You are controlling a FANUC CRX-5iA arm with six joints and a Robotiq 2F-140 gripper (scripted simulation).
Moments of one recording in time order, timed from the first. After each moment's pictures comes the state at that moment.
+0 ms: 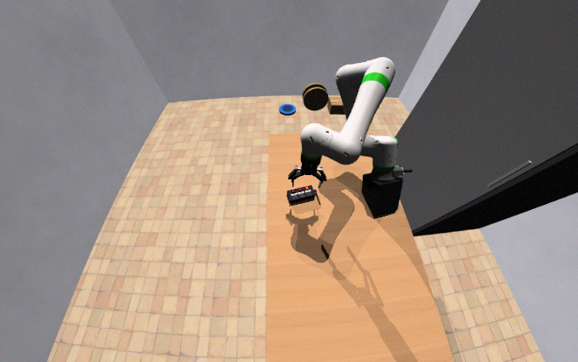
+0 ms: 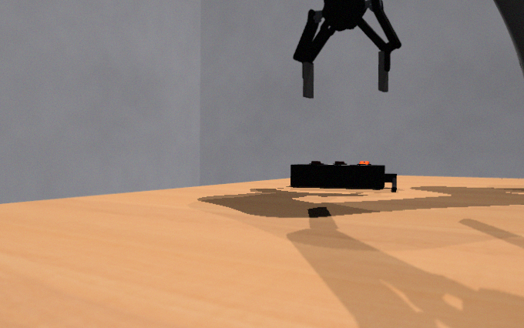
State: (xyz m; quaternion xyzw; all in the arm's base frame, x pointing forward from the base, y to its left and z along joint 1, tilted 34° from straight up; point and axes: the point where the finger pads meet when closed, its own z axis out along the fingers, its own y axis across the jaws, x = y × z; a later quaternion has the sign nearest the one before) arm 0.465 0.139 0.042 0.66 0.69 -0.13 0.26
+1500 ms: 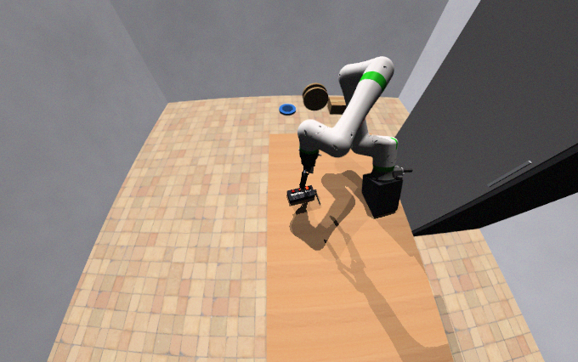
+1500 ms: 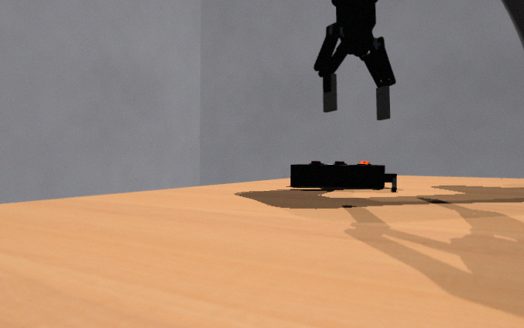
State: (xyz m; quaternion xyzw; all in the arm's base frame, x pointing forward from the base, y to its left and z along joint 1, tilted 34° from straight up) arm 0.463 0.081 0.036 0.96 -0.14 0.10 0.23
